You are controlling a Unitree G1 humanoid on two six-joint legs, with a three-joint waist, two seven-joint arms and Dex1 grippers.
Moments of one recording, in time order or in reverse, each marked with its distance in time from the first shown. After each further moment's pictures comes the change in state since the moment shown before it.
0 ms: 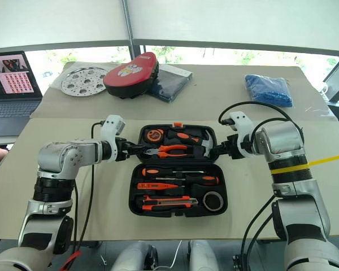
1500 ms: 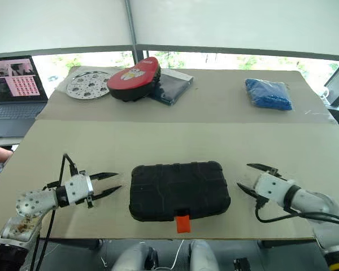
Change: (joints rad) left arm 0.646 0.345 -0.023 0.058 0.233 -1.547 -0.530; right arm 0.988 -0.280 -0.239 -0.201 -0.203 -1.736 0.036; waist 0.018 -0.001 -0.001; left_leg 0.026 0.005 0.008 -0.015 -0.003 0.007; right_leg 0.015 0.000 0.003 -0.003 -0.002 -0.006
